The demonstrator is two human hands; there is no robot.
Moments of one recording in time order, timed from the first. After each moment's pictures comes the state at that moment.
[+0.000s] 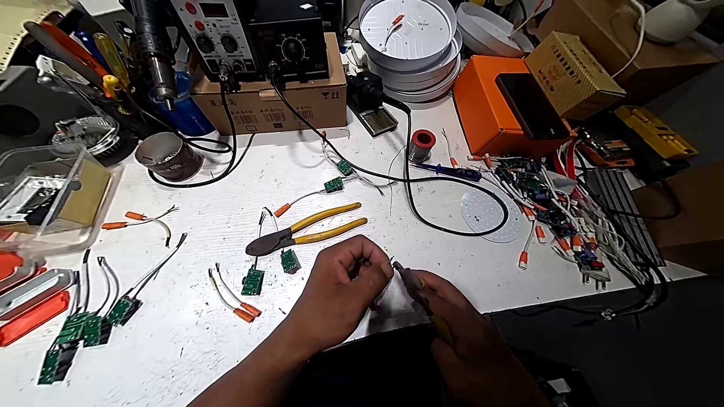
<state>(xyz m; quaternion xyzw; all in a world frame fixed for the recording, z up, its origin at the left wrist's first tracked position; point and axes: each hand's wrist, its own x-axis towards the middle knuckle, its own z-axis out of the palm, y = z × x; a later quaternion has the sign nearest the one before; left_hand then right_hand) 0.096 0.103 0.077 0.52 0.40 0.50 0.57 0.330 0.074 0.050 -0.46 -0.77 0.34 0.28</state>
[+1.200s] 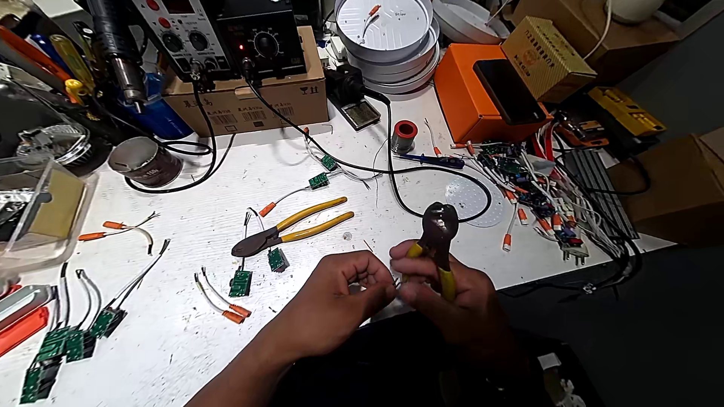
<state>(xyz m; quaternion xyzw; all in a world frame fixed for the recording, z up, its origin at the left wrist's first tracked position) 0.095 0.098 0.078 0.58 0.36 0.39 0.62 0.312 0.101 0.069 -0.33 -0.65 0.49 0.47</state>
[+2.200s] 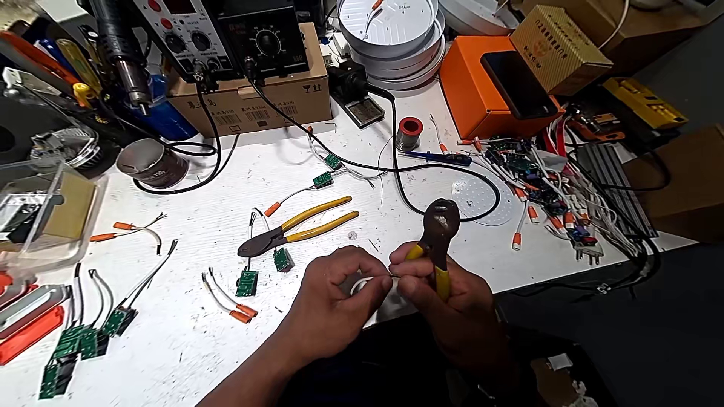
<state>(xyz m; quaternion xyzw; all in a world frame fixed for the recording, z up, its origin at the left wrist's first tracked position) 0.093 0.096 0.064 0.66 0.36 0.50 0.43 0.293 0.096 0.063 -0.35 -0.64 0.46 0.51</state>
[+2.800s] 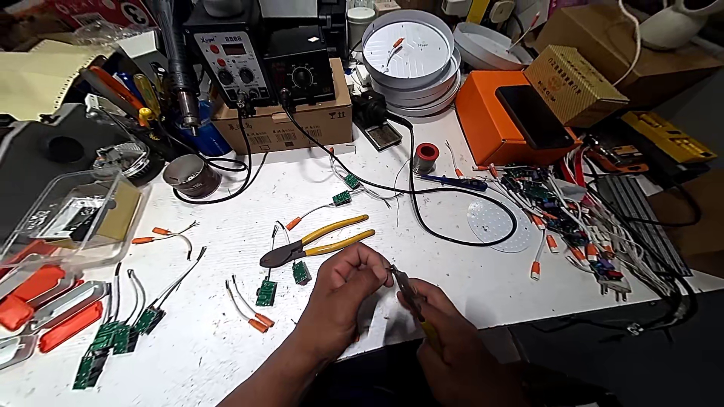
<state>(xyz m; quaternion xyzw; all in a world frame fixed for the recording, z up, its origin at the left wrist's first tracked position) 0.094 0.102 0.073 0.45 0.32 0.57 0.61 0.299 0.074 0.055 -0.48 -0.74 0.37 0.28</state>
